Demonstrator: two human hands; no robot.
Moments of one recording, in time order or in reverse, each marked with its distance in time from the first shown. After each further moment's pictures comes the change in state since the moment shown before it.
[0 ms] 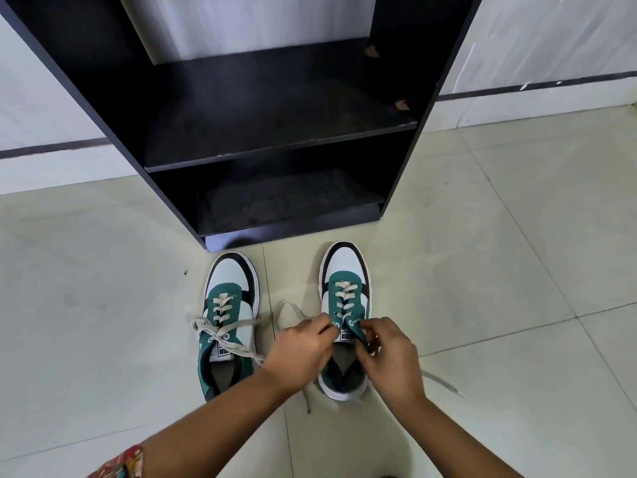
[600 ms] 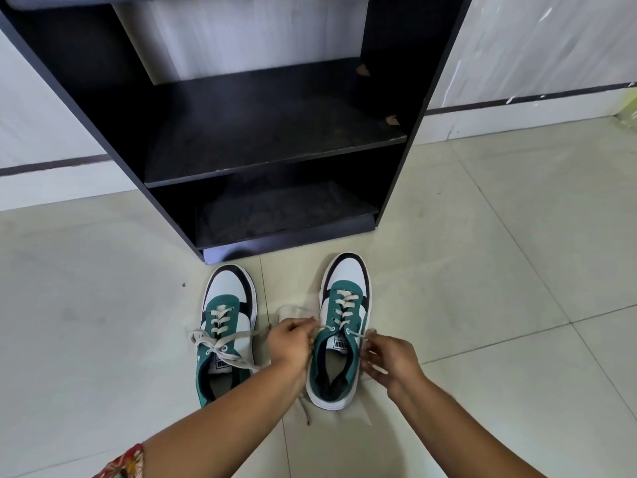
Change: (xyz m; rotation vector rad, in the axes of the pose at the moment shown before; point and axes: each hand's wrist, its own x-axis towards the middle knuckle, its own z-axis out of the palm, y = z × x) left_hand 0.030 0.014 -0.005 -1.273 0.335 -1.406; right_hand 0.020 -0.016 -0.010 0.988 -0.095 0.946
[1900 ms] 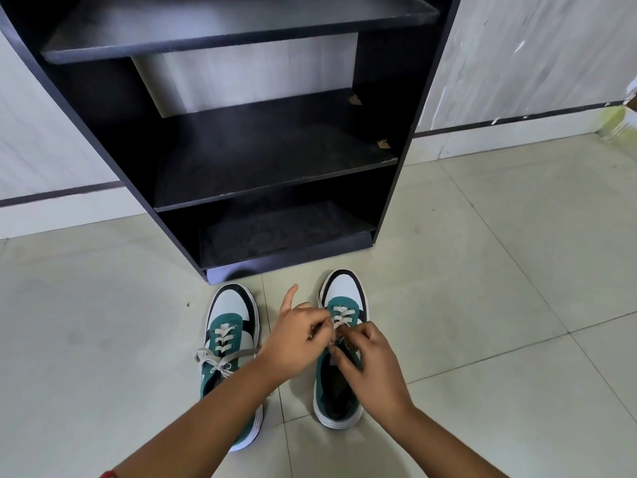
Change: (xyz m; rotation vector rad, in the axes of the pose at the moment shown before) left_hand -0.009 0.054 -0.017 0.937 -0.438 1.124; right_hand -0.028 0.002 0.016 -0.896 -0.057 -1.027
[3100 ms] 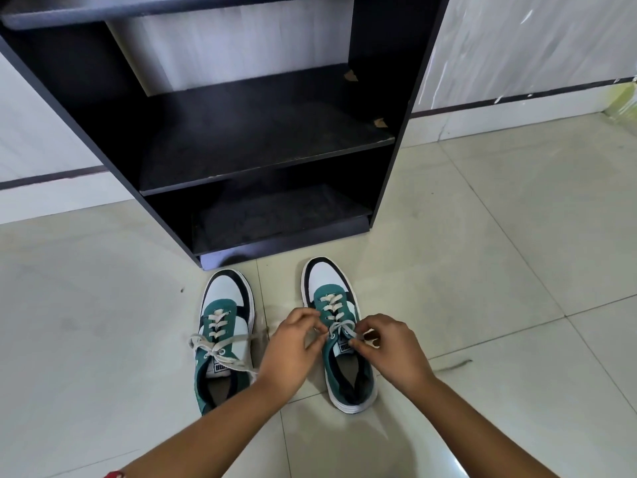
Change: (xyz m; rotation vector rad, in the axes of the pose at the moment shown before) left_hand -0.035 -0.013 0.041 -0.068 0.022 -0.250; right_hand 0.009 0.039 -0.024 -0.113 -0.171 0.132
